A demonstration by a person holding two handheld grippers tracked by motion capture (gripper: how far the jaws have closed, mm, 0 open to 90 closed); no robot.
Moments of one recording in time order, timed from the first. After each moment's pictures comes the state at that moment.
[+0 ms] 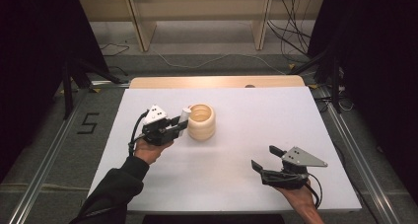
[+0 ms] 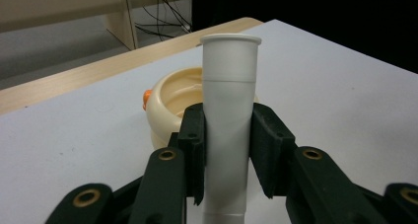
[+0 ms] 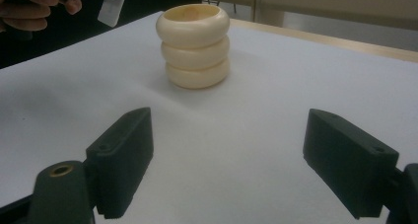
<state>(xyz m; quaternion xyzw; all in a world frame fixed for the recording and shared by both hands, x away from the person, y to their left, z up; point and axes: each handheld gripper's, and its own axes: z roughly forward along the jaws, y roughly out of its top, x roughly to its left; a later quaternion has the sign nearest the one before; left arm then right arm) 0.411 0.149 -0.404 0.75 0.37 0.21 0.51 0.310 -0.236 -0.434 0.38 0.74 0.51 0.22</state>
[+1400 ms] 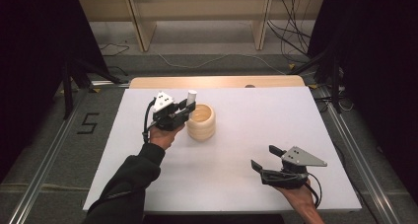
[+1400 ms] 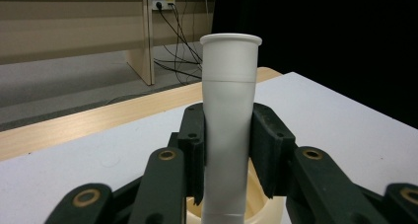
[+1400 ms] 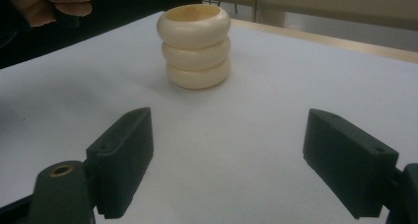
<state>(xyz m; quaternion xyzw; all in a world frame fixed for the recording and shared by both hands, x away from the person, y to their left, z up) 0.447 0.122 -0.396 0.69 0.39 0.24 0.56 0.311 -0.236 -0.434 0.37 0.75 0.51 0.22</state>
